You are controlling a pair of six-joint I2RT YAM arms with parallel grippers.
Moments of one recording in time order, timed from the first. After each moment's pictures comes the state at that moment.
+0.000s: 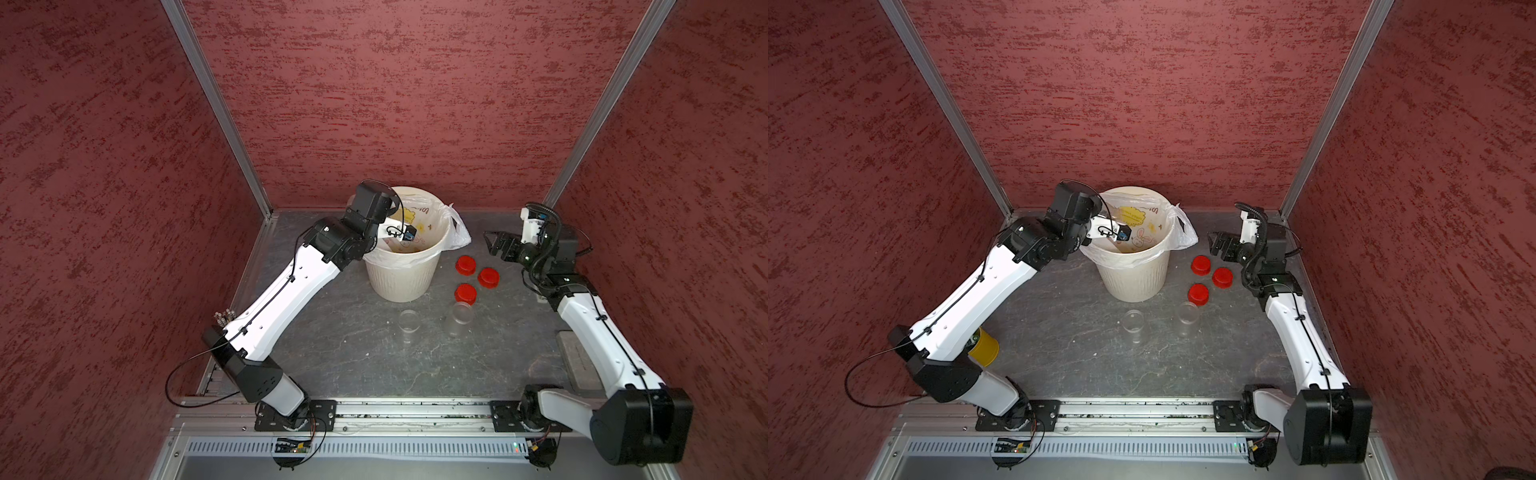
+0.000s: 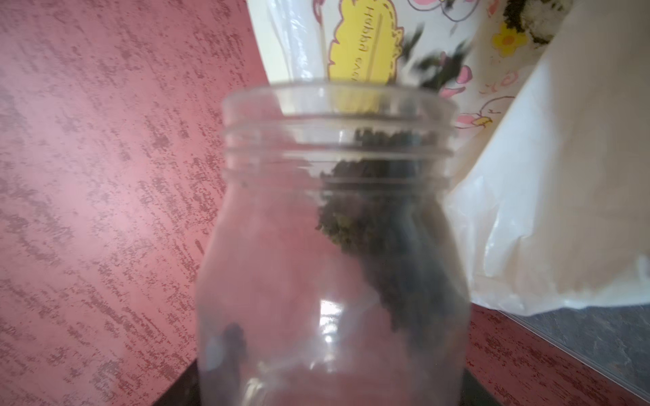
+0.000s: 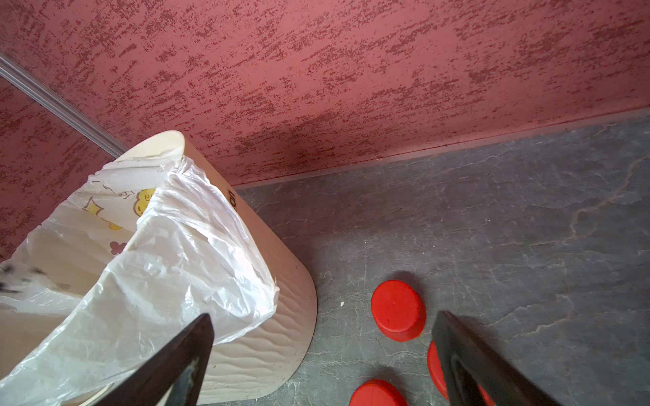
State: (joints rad) left arm -0.67 1.56 1.83 -0.90 -0.62 1.49; right arm 0.01 1.18 0.97 -0.15 -0.37 0.36
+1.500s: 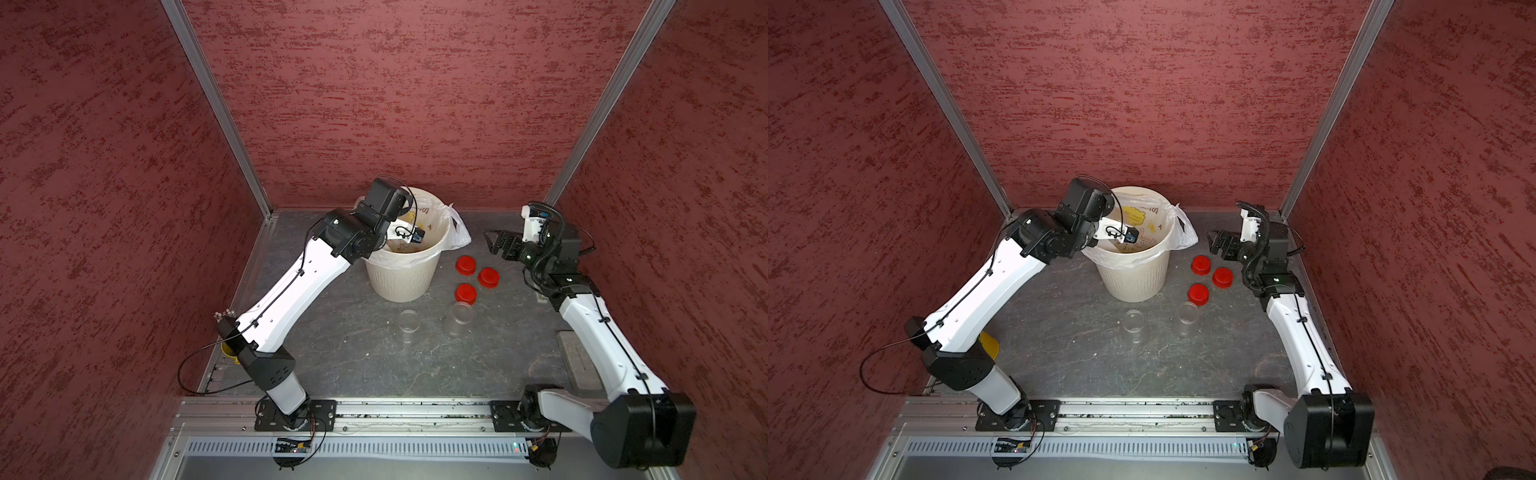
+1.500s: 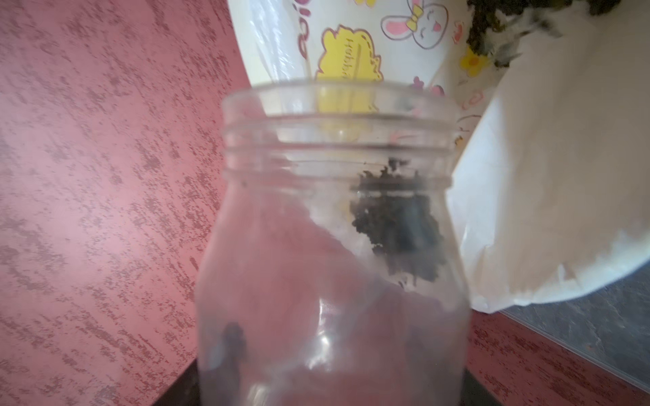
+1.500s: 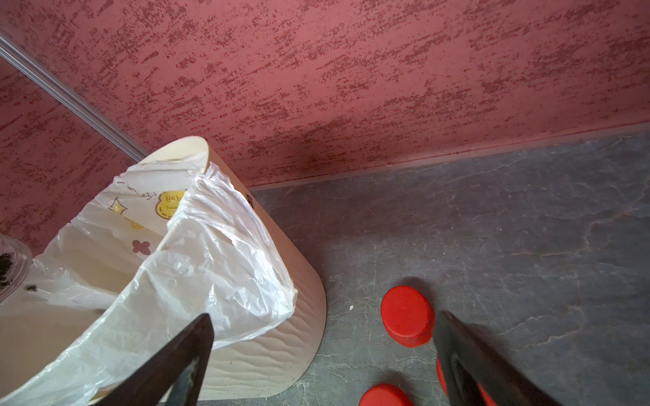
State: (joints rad) left arm -0.74 1.66 2.05 -1.08 -0.63 1.43; right arm 0.01 1.16 1.00 -0.15 -0.40 0.36
